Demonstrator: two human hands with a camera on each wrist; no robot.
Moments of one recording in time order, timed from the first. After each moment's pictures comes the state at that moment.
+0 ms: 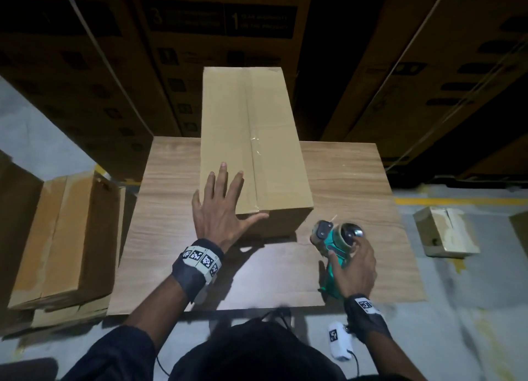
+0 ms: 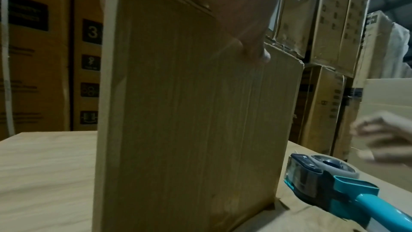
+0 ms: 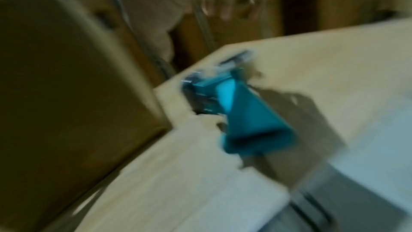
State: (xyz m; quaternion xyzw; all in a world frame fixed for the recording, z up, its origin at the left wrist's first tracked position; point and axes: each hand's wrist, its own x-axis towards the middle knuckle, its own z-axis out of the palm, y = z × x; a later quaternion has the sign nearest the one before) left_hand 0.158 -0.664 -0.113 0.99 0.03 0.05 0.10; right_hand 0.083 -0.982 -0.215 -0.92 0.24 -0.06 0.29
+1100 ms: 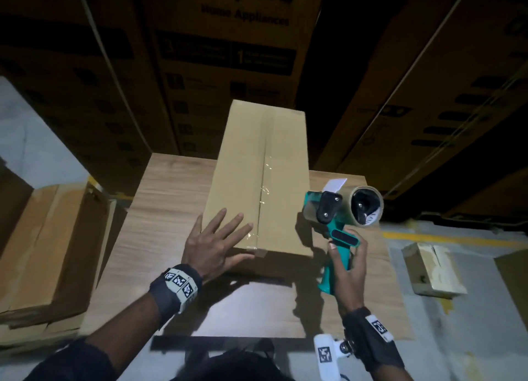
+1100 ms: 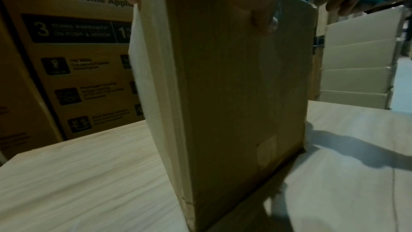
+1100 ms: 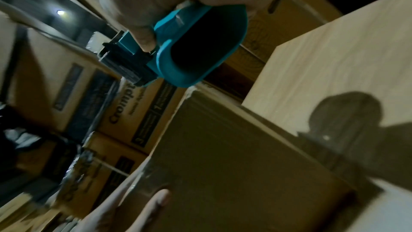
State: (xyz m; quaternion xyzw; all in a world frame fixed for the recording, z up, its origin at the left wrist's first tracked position) left_hand 0.138 -0.649 -0.136 0.98 -0.19 0.11 0.04; right_hand 0.107 -0.955 -0.095 -0.75 0.10 -0.11 0.64
